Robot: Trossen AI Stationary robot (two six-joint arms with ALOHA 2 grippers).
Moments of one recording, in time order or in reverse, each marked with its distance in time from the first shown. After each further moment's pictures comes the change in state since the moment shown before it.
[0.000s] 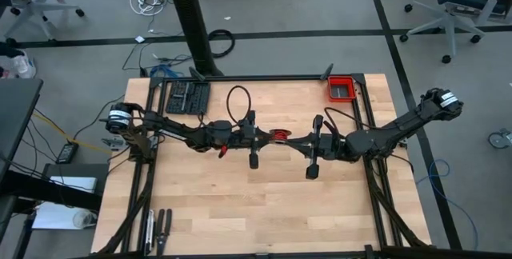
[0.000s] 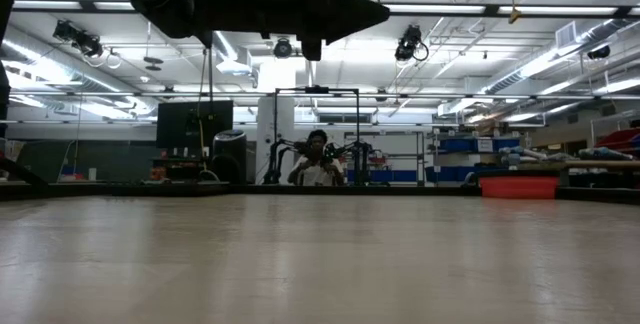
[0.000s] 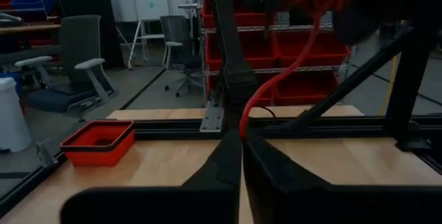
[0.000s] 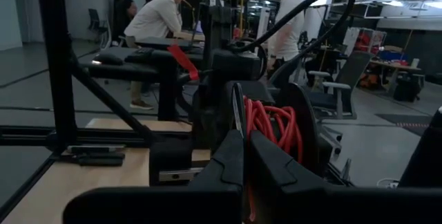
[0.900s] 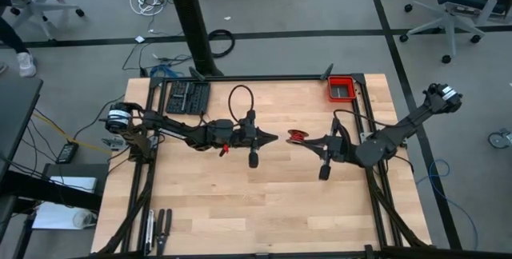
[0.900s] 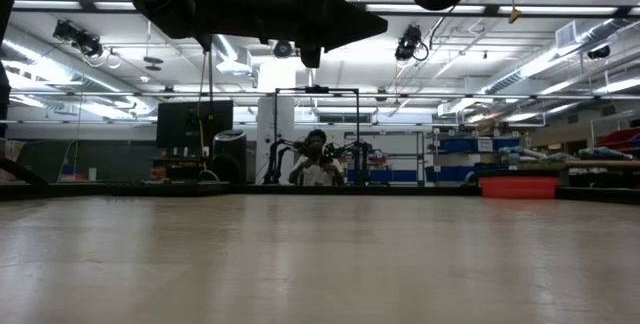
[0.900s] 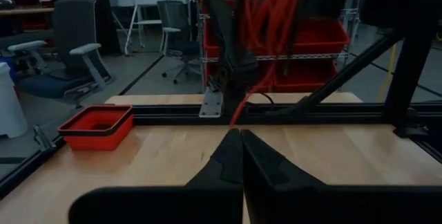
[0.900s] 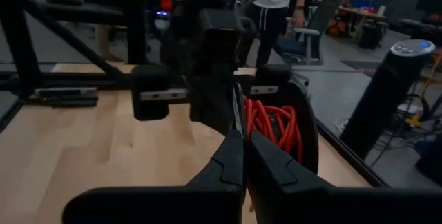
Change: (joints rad) left arm 0.015 -0.006 0.000 -0.059 0.021 -0.019; right arm 0.166 -0.154 0.000 -0.457 0.299 0.205
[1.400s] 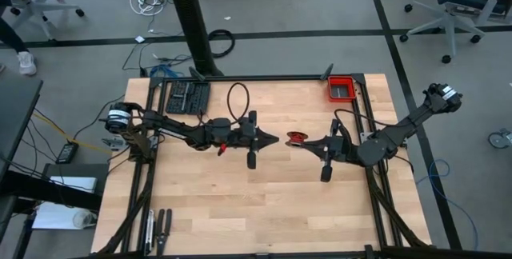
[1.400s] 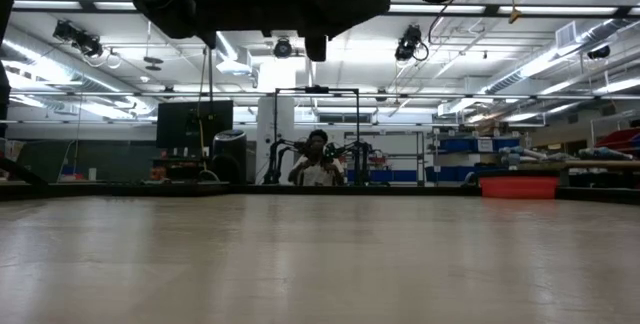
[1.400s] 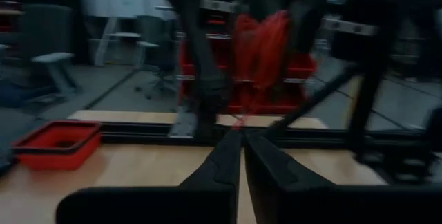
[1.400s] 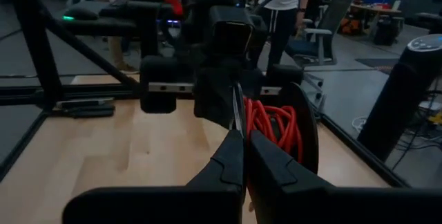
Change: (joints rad) left arm 0.001 -0.001 0.000 0.079 0.082 -0.083; right arm 0.001 -0.007 0.000 0.022 -0.040 0.033
